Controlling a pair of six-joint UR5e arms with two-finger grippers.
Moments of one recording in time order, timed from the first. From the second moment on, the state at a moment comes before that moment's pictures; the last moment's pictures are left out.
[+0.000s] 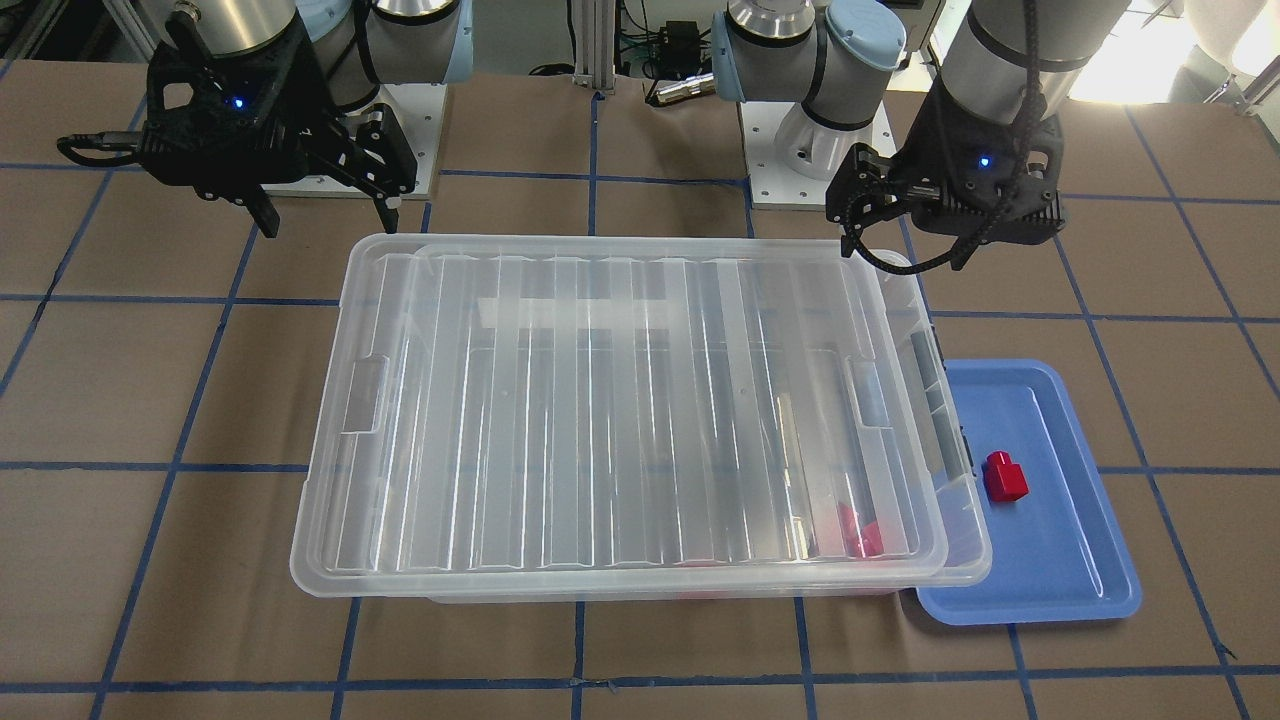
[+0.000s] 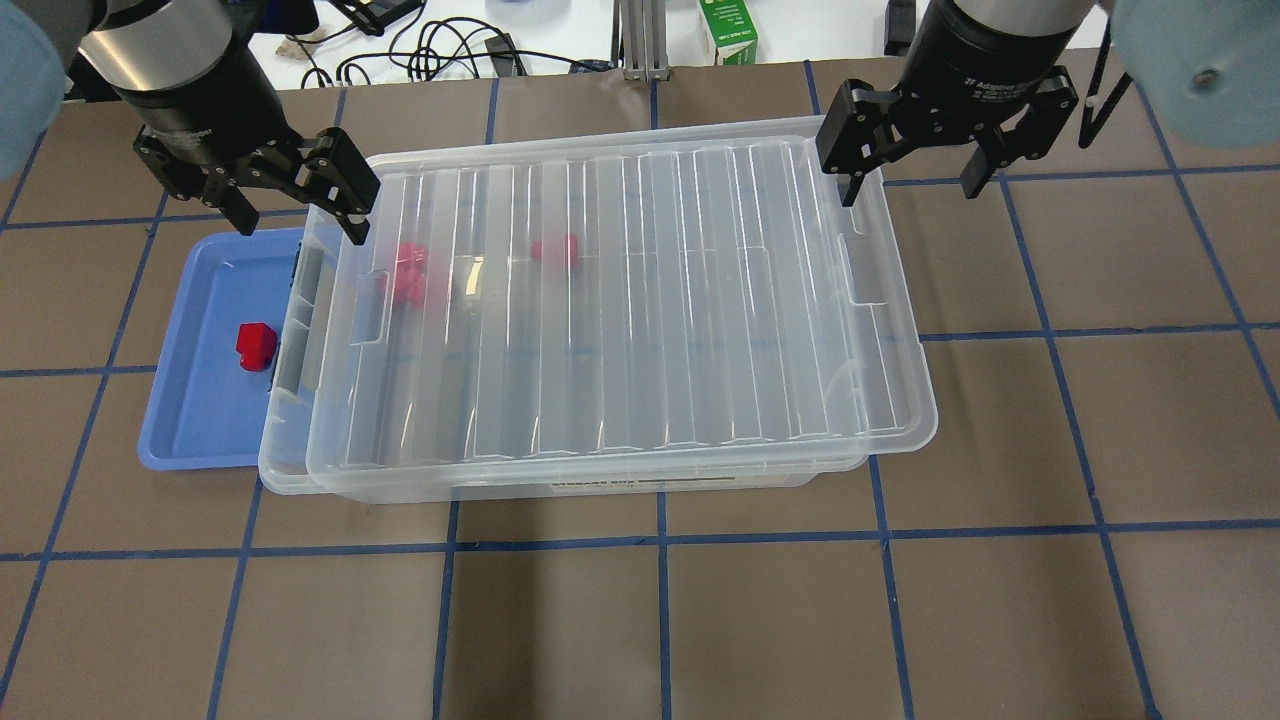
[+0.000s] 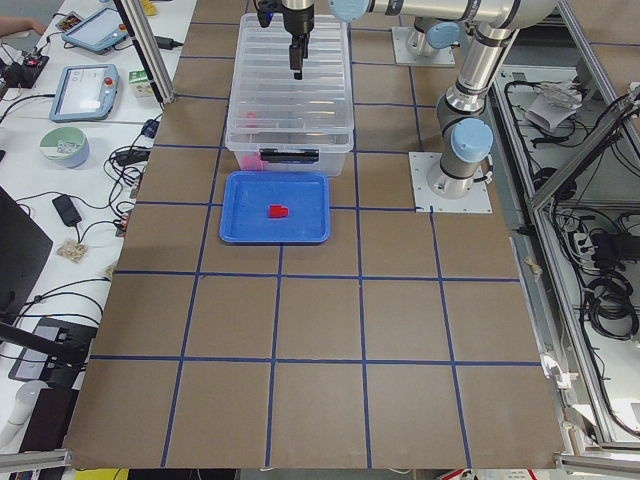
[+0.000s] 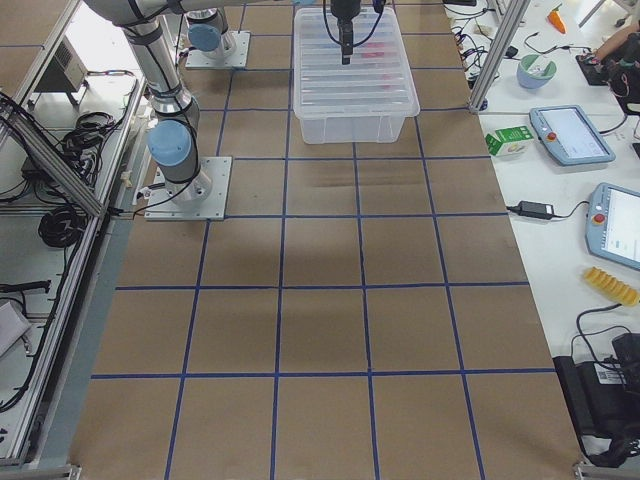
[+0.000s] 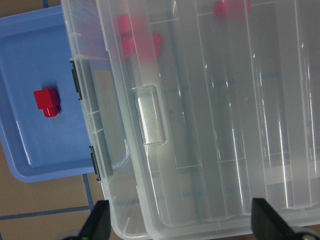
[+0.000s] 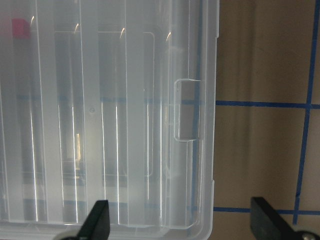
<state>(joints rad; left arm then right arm) -1.54 -1.59 -1.50 -1.64 1.60 0.17 1.64 -1.56 1.46 -1.52 -1.54 0.03</state>
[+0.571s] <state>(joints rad) -1.54 -1.59 -1.50 -1.62 1.58 0.15 1.65 -1.56 1.47 -1.52 -1.54 0.03</state>
